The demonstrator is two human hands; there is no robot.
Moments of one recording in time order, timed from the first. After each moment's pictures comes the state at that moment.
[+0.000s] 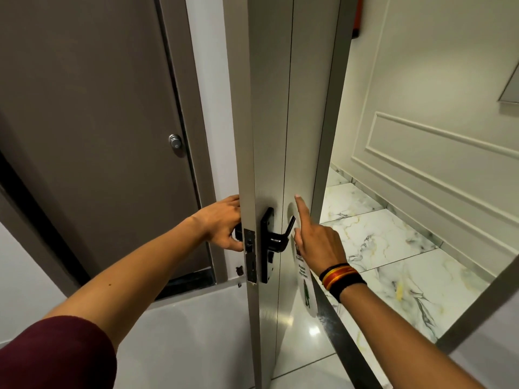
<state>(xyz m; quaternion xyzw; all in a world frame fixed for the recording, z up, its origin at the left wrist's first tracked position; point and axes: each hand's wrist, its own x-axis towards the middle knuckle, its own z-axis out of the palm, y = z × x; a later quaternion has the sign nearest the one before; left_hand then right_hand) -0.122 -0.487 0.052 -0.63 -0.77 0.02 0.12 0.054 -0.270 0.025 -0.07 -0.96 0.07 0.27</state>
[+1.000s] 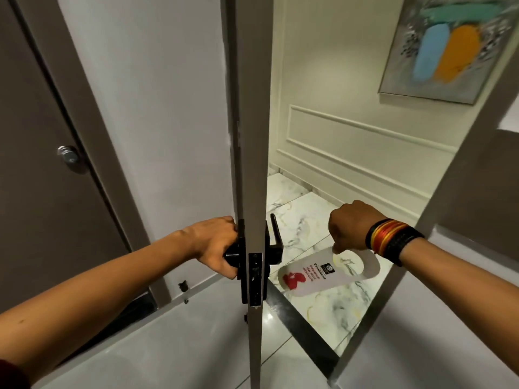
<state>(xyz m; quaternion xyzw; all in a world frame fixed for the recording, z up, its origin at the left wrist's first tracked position) -0.105 -0.364 0.042 -0.74 -0.67 -0.03 -0.05 0.131 -0.132 0.105 -0.18 -0.97 -0.13 -0.11</state>
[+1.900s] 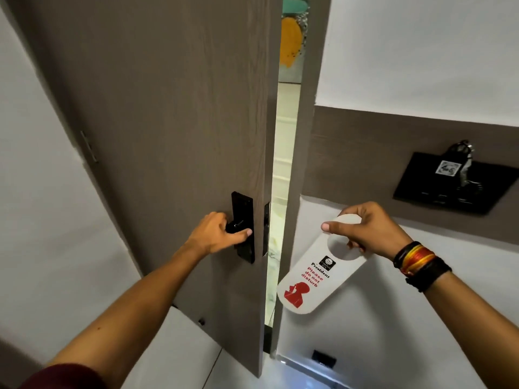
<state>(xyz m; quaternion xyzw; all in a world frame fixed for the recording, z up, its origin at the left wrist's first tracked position) 0.010 -0.137 -0.003 -0.62 -0.72 -0.28 -0.13 0.367 -0.086 0.084 -0.45 -0.76 0.39 0.27</state>
